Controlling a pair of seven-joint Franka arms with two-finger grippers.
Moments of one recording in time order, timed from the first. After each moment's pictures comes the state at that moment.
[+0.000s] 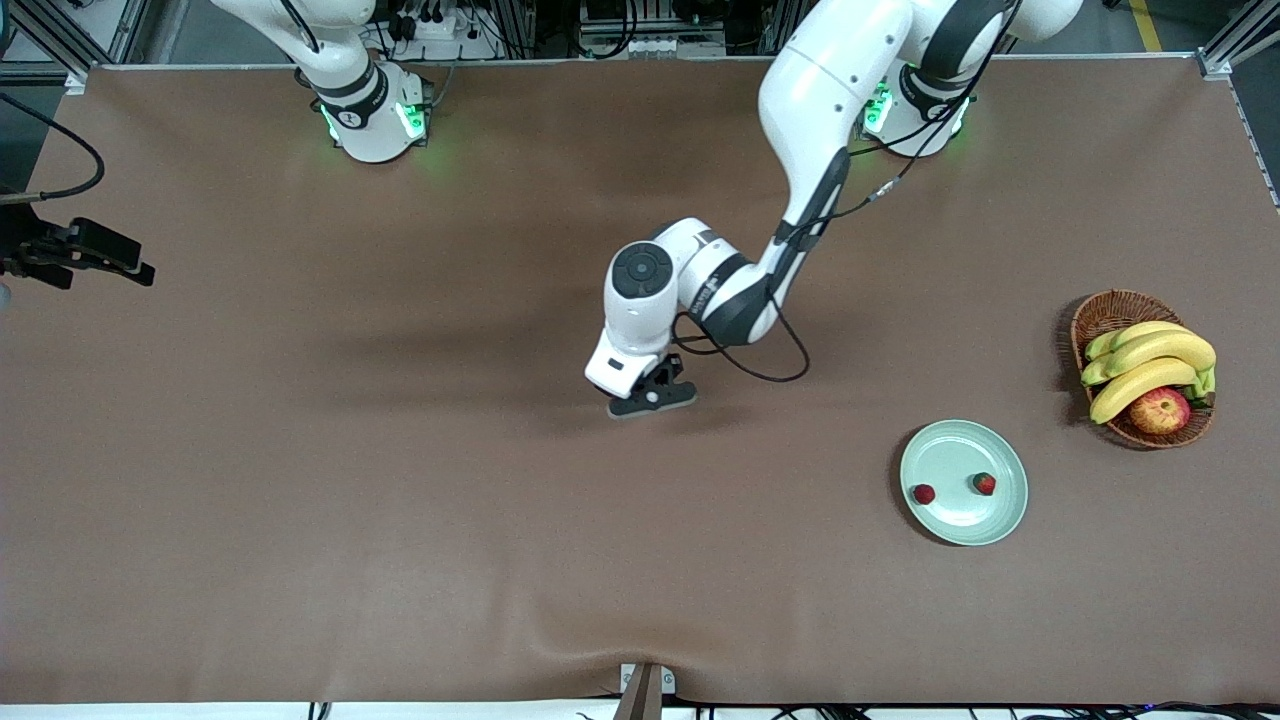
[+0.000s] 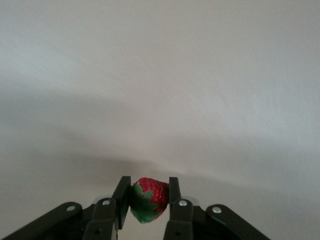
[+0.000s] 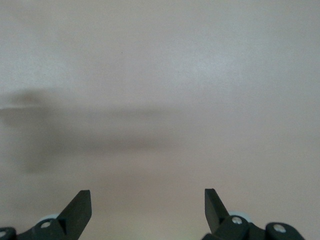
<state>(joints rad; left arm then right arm) -0.76 0.83 0.02 -1.32 0.02 2.25 -1.06 -0.16 0.02 0.07 -1.58 0.05 1.54 -0.10</state>
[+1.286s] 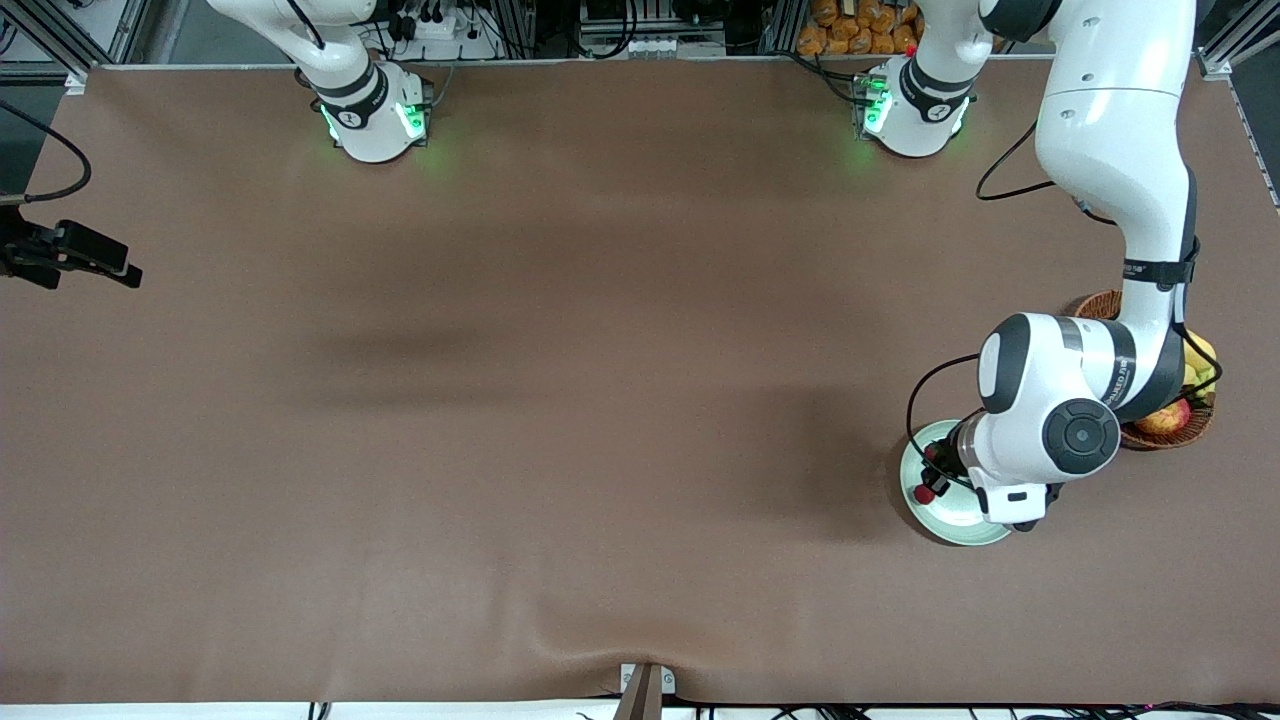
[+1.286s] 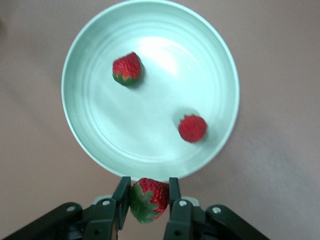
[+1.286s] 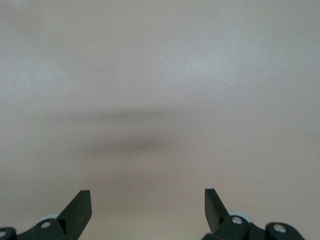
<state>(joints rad) -0.17 0.68 0.02 -1.47 0.02 2.02 -1.05 -0.07 0.02 -0.05 -1.58 0.05 1.55 -0.10</state>
